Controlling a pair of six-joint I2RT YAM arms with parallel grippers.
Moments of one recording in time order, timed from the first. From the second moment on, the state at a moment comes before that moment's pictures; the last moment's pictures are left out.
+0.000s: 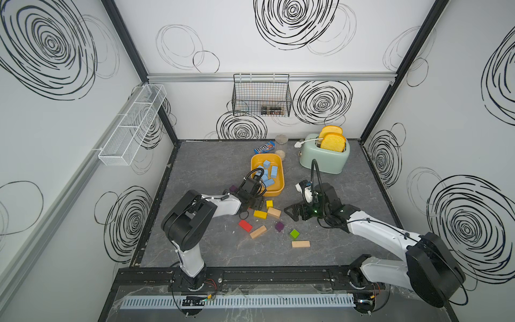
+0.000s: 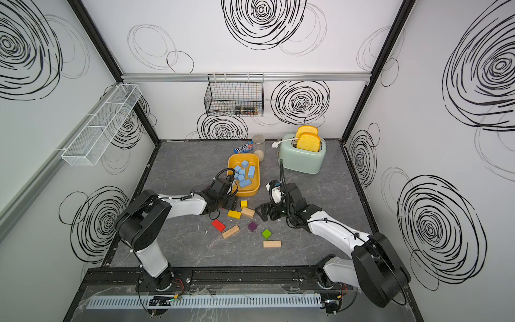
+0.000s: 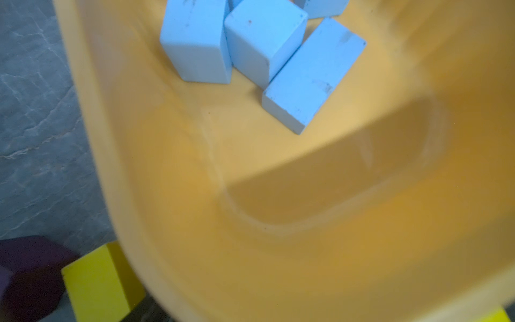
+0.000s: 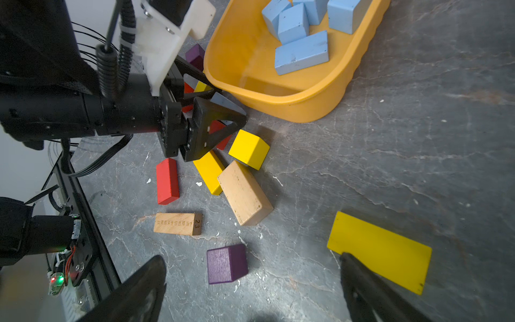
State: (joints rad) left arm -0.57 1.78 0.85 -0.01 -0.12 -0.20; right arm 0.58 1.23 0.58 -0.08 -0.37 0.31
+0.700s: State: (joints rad) left arm -0.49 1.70 0.82 -0.10 -0.04 -0.26; right arm 0.58 1.23 0.58 -0.08 -0.38 0.31
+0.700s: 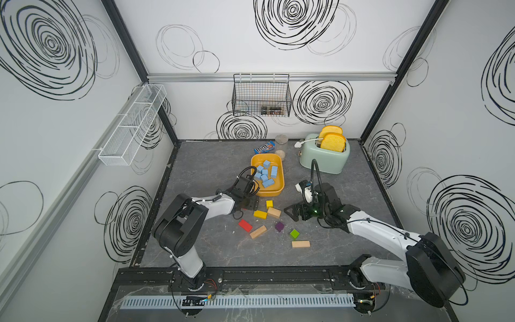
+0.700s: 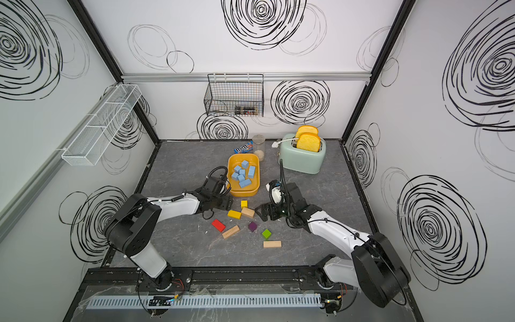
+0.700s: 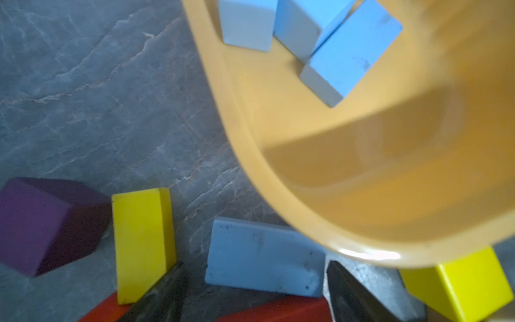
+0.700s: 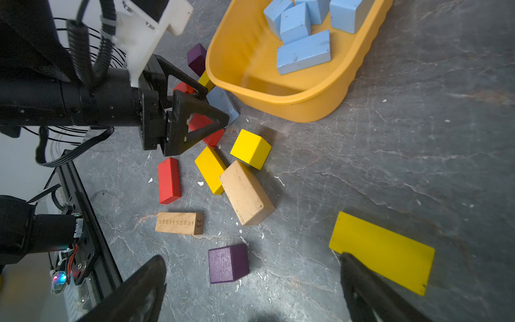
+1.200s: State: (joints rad) left arm -0.45 1.70 0.82 -0.05 0.04 -0.20; right arm 0.58 1.23 0.59 -0.08 -0.38 0.31
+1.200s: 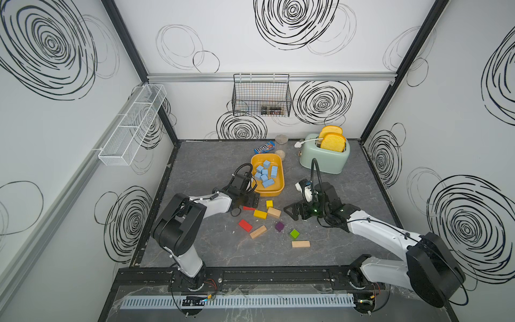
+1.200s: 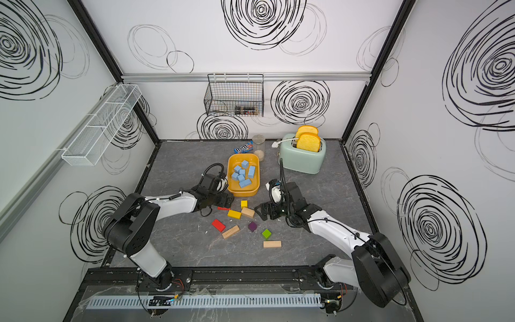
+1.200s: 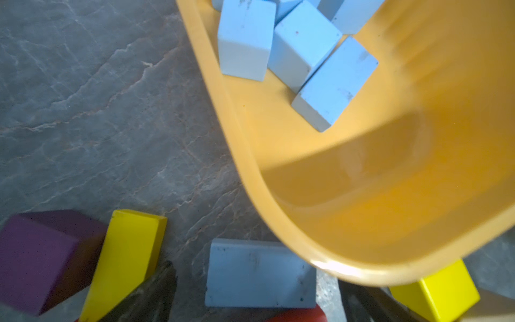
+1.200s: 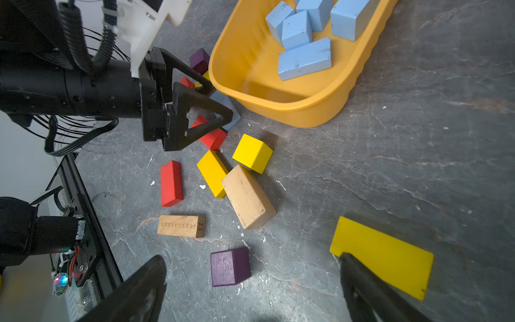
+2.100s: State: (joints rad) left arm -0.53 1.82 0.98 -0.19 -0.07 -0.02; right arm 0.58 1.23 0.59 -0.08 -0.39 0.31
